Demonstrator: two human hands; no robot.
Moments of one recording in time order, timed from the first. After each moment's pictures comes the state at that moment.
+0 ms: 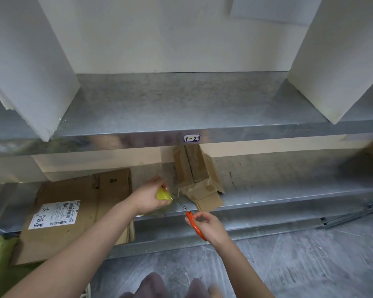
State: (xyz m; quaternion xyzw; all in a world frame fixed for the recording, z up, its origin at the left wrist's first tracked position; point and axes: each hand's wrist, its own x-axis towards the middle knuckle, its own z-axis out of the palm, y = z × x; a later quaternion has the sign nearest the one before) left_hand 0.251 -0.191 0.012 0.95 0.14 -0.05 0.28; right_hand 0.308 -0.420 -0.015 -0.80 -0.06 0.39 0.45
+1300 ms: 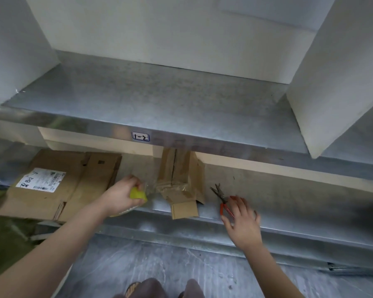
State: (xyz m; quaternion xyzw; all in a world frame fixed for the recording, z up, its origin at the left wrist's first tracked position) left_hand 0.247 -0.233 0.002 0.92 0.29 -0.01 0.28; right_hand 0.491 -0.542 -0.064 -0.91 -0.40 0.04 0.09
